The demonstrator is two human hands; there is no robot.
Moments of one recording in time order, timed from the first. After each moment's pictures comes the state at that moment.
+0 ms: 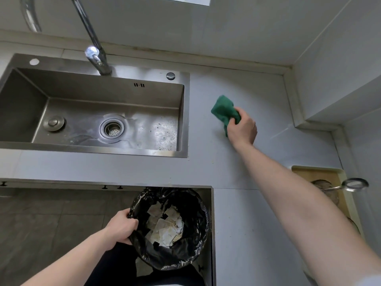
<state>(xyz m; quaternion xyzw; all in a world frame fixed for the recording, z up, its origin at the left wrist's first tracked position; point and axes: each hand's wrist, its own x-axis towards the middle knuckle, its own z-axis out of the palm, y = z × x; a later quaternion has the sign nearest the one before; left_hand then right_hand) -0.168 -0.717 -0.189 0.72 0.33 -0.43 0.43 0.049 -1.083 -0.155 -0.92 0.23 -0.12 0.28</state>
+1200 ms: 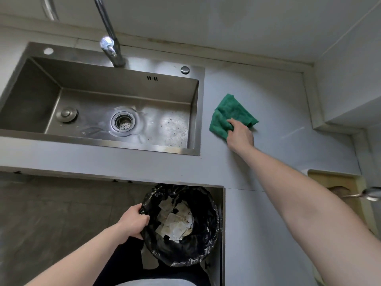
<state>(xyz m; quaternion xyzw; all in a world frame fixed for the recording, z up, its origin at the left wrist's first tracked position) -0.166 -0.714 -0.206 0.70 0.33 -0.45 0.44 0.056 -1.062 -0.198 -0.97 0.12 0.10 0.18</state>
